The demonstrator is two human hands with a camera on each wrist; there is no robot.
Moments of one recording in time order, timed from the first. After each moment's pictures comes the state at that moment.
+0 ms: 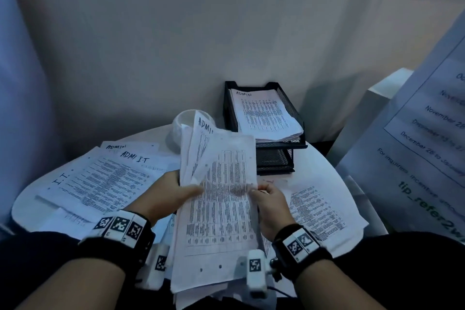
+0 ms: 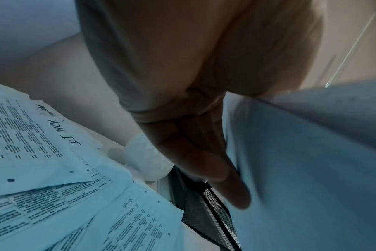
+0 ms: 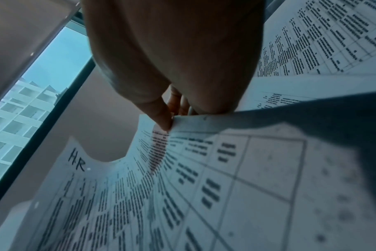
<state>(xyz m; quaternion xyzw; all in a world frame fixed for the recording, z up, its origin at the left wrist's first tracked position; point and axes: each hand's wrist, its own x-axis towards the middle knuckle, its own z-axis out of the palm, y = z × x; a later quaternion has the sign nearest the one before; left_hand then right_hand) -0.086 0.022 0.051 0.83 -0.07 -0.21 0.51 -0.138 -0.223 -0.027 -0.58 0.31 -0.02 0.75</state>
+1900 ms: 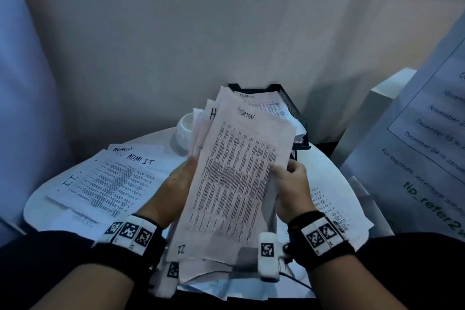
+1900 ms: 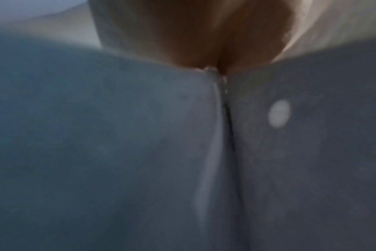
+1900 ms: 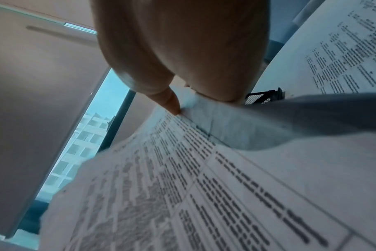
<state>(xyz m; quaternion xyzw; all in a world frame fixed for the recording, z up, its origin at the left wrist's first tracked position) -0.121 0.006 0.091 0.77 -0.12 -0.11 0.62 -0.132 -0.233 0.044 -0.58 0.27 -0.18 0.75</state>
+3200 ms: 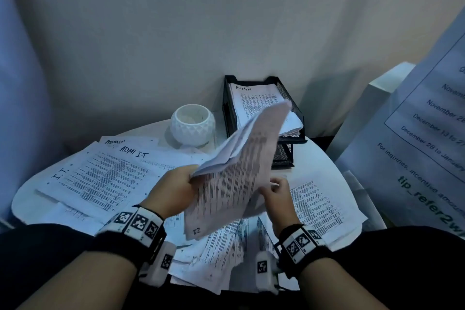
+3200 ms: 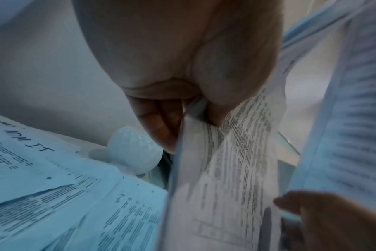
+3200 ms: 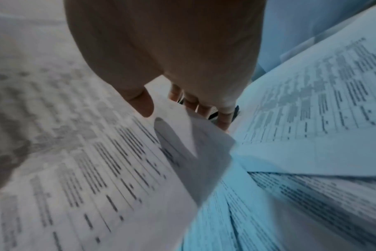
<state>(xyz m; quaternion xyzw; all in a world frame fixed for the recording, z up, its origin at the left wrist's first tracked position) -0.091 0.004 0.048 0.91 -0.15 -0.11 0.36 -0.153 -0.237 -0.017 -0.68 0.29 -0.08 0.67</state>
